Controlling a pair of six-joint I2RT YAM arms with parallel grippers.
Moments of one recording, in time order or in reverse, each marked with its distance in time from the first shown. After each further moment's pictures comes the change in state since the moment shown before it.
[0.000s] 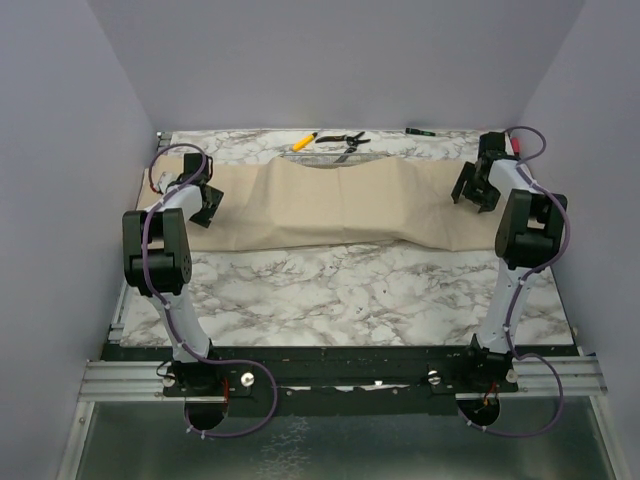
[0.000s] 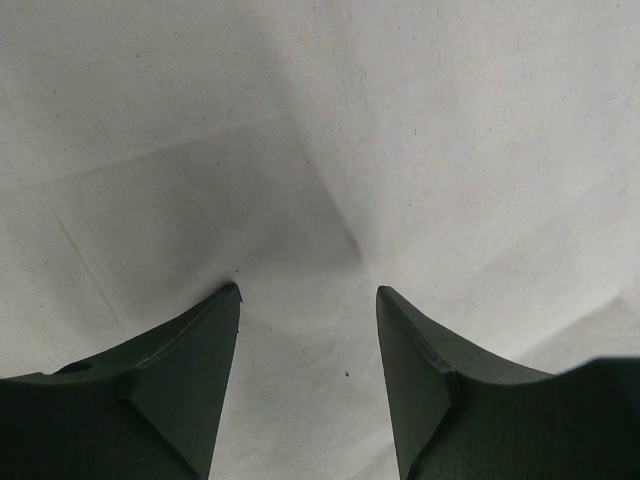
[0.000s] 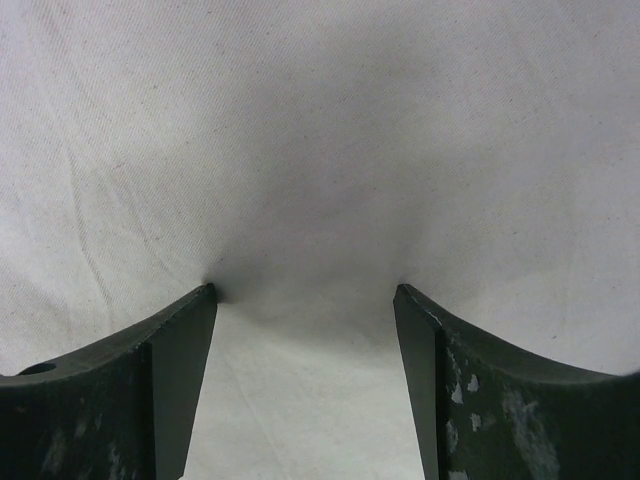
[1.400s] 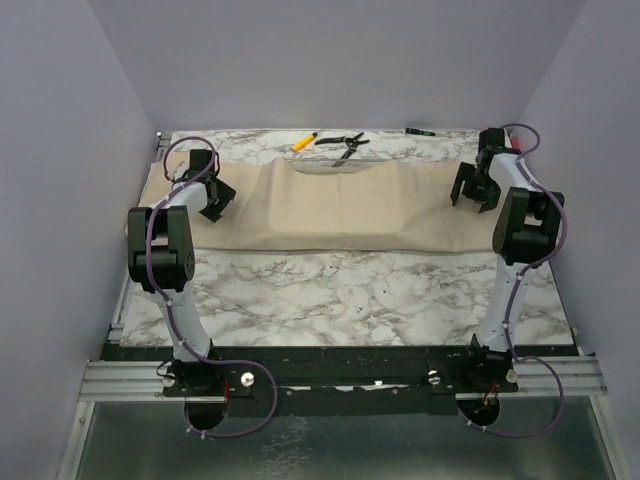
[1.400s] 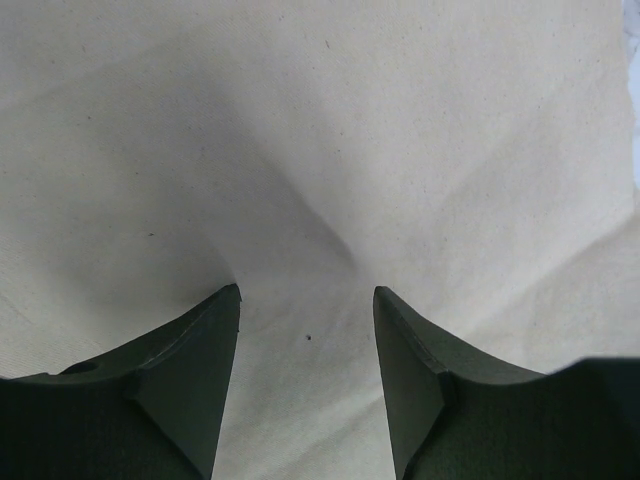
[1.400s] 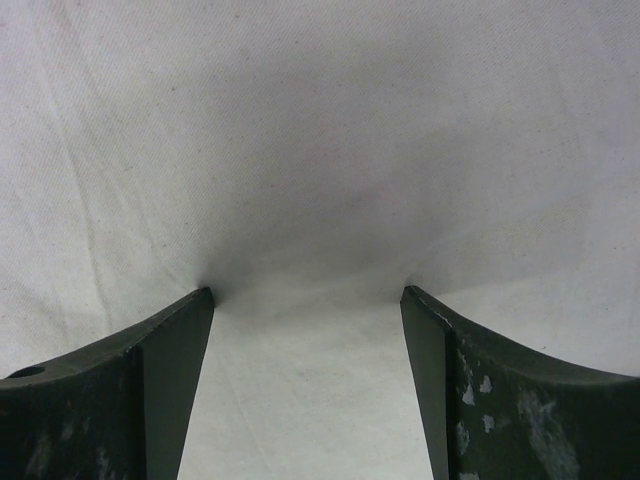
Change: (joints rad) left arm -0.037 0.028 0.034 0.053 0.164 0.172; right arm -0.004 0.041 0.084 -0.121 -0.036 -0.084
